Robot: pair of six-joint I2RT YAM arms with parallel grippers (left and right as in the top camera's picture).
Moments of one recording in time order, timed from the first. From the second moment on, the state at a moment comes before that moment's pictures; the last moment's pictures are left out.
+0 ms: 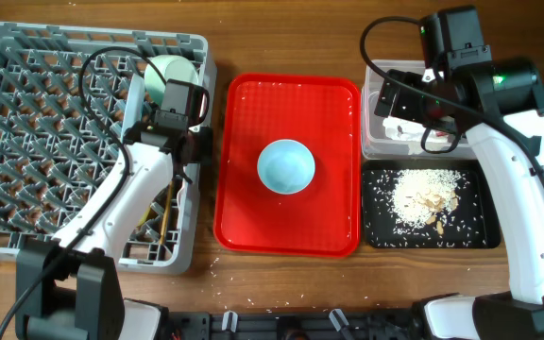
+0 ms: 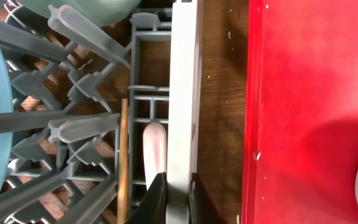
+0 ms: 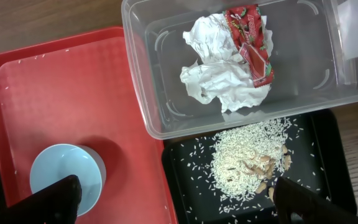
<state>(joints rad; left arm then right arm) -0.26 1.58 1.05 -0.63 -0.14 -0.15 0.21 1.56 1.73 -1.34 0.15 0.45</state>
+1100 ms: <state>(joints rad) -0.35 1.52 1.13 -0.54 -0.12 -0.16 0.21 1.56 1.73 -1.34 0.15 0.45</state>
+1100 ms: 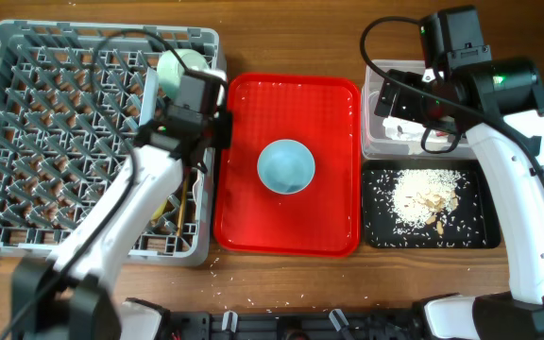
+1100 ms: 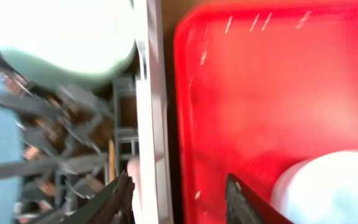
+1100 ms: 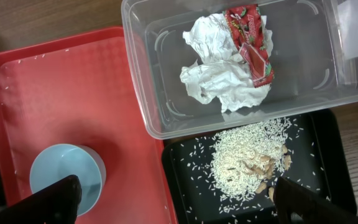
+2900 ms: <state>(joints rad) -0.90 1.86 1.12 -0.47 -0.33 -0.41 0.21 1.56 1.73 -1.34 0.15 0.45</state>
